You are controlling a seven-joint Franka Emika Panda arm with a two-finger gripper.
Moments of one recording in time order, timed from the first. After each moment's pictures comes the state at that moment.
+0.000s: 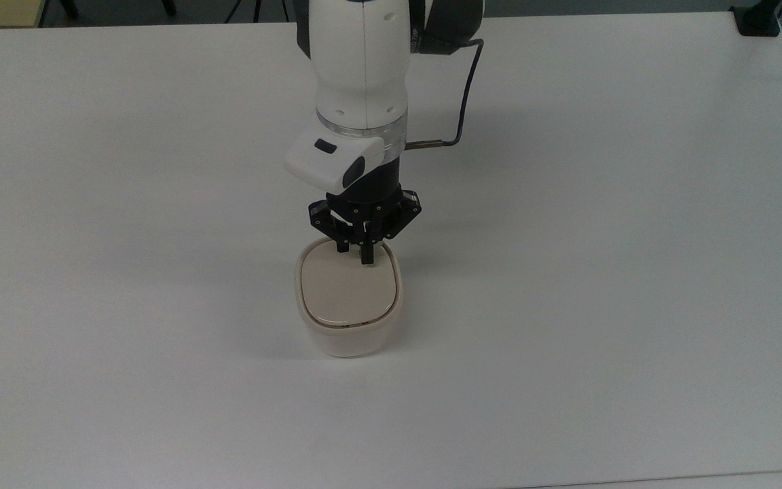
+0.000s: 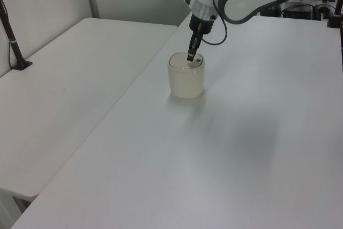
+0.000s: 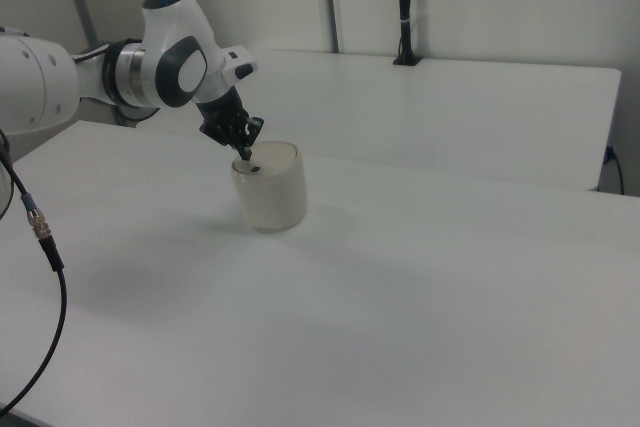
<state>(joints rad) 0.15 0.43 -0.02 -1.51 -0.04 2.25 -0.06</state>
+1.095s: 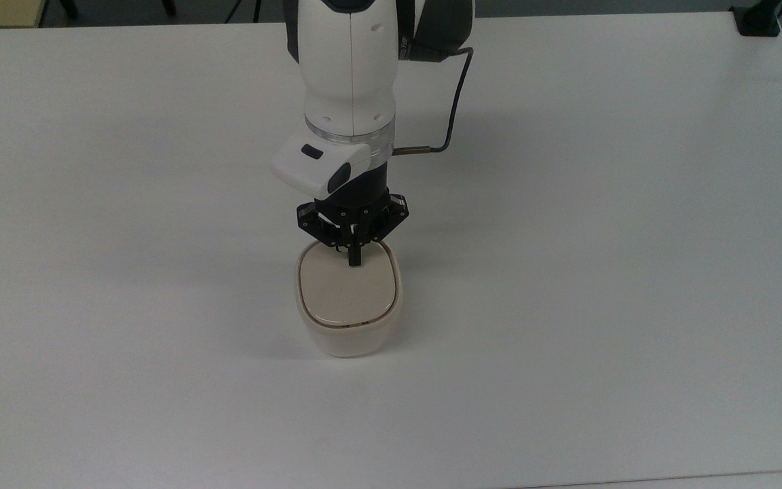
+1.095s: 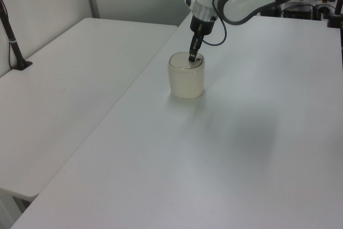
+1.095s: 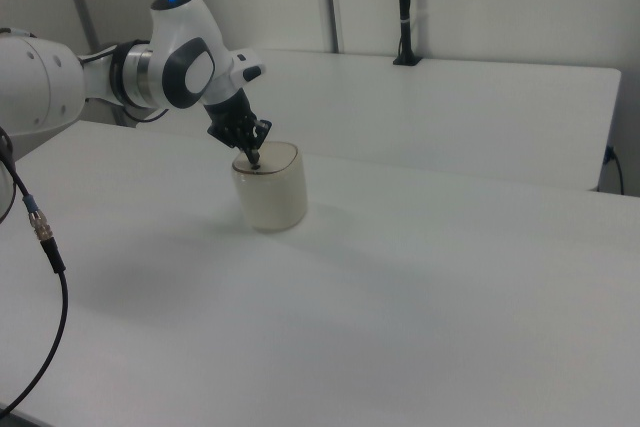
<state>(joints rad) 0.14 0.44 -0.03 -1.50 -0.04 2.24 -0.06</state>
